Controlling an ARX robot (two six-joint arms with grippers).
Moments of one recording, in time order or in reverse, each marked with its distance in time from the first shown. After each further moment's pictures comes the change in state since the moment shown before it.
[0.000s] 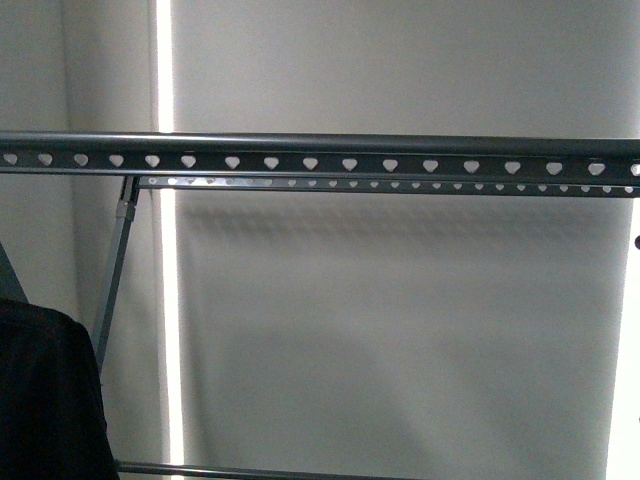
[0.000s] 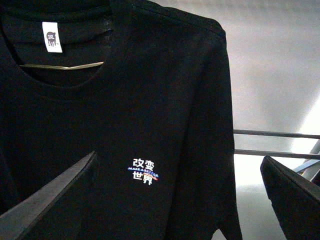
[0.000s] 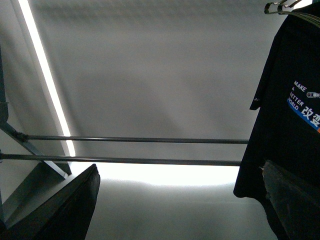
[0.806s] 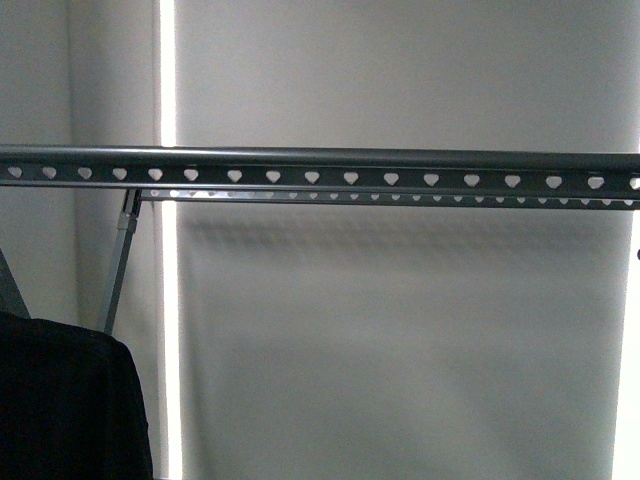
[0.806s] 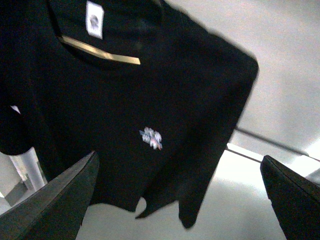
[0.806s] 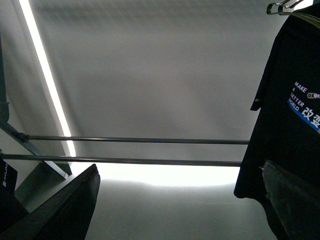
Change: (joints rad) left arm -0.194 0.621 0.348 0.060 -0.362 -0.294; right arm 0.000 0.000 0.000 0.000 -0.001 0.000
